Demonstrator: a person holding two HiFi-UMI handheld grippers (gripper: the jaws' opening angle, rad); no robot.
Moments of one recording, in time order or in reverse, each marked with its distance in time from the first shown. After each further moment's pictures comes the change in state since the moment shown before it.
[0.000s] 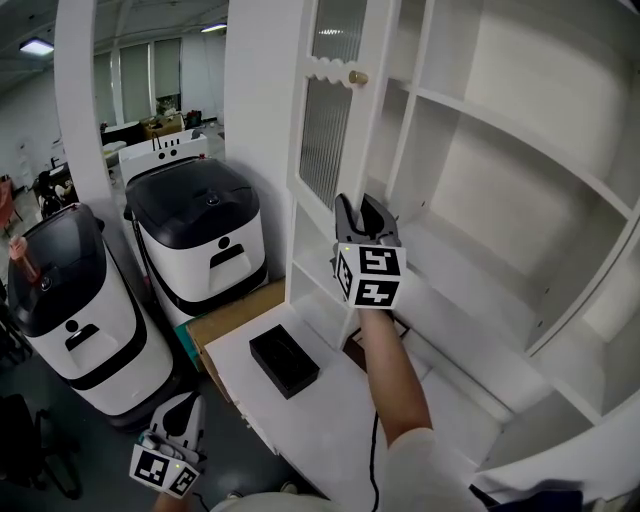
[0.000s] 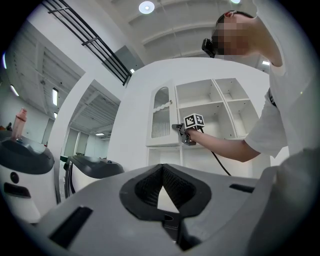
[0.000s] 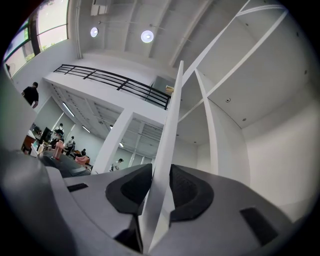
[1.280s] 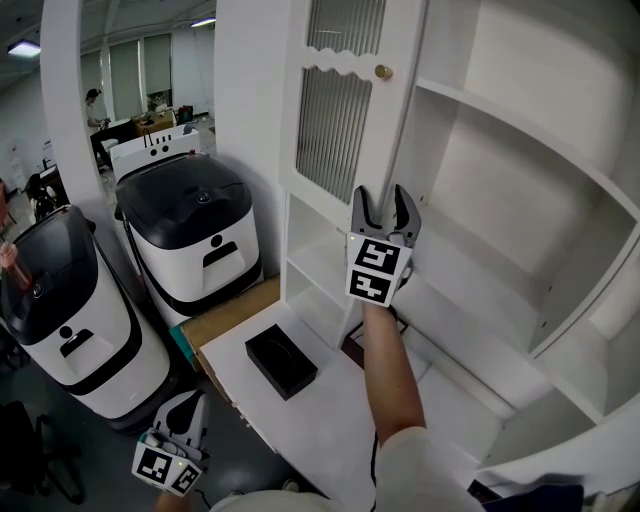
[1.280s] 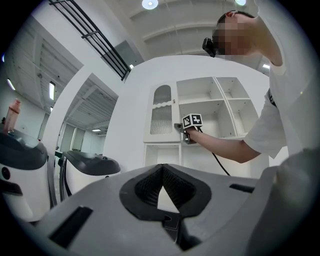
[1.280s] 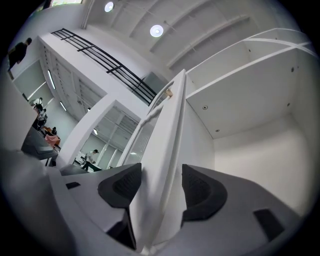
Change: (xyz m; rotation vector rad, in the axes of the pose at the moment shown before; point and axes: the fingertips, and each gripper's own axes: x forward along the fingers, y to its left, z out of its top) left arm 0.029 0.002 -0.011 -0.016 0.028 -0.046; right arm 0.000 -0.067 -0.009 -0.149 0.013 -0.312
